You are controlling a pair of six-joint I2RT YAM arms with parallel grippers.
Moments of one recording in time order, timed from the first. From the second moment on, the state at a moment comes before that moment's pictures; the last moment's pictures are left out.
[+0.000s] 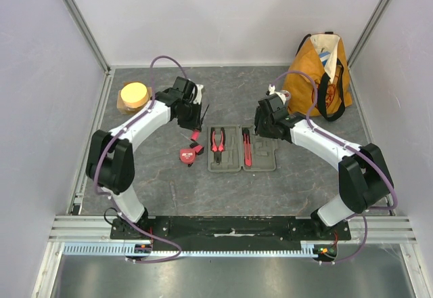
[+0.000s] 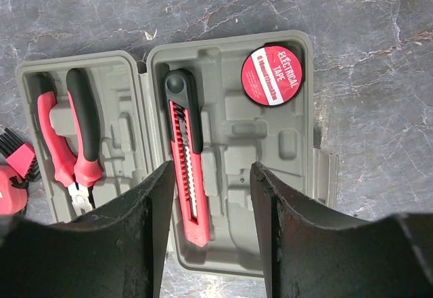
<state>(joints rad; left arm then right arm) -0.43 1.76 1.35 -0.68 0.13 -0.15 0.51 1.55 1.07 -0.41 0.18 0.59</state>
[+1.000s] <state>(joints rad) -0.74 1.89 1.33 -0.60 0.19 -0.92 0.51 1.46 0.94 -0.39 0.16 0.62</state>
